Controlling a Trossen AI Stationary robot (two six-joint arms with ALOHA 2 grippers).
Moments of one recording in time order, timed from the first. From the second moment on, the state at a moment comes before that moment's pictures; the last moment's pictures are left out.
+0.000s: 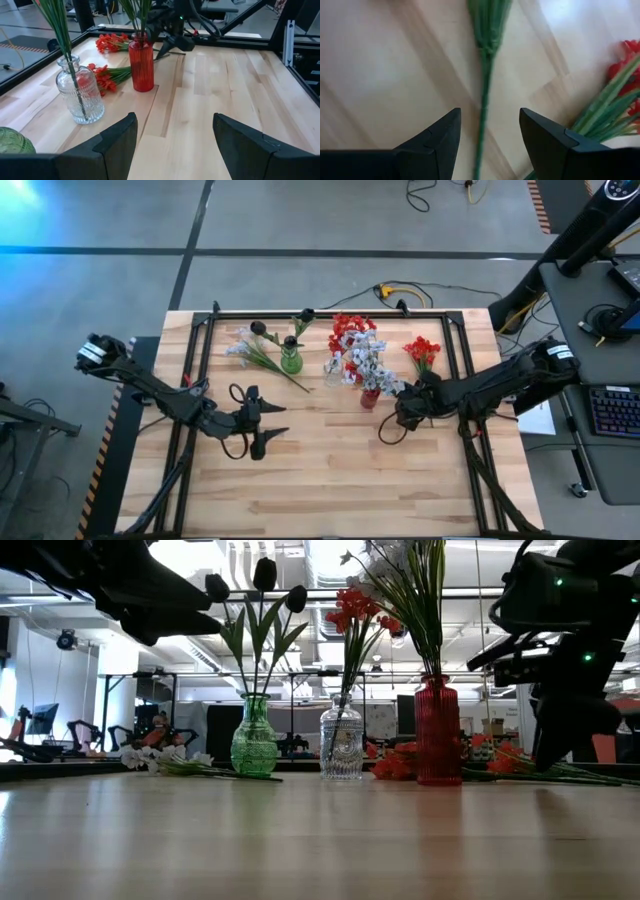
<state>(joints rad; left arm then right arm) -0.50 1.13 0.45 0.31 -0.64 -0.28 0.16 1.30 0.56 -0.71 0.44 0.63</state>
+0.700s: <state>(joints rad) -0.49 1.13 0.48 0.29 -0.67 -0.23 0.03 1.19 0.50 -0.58 0.31 0.58</state>
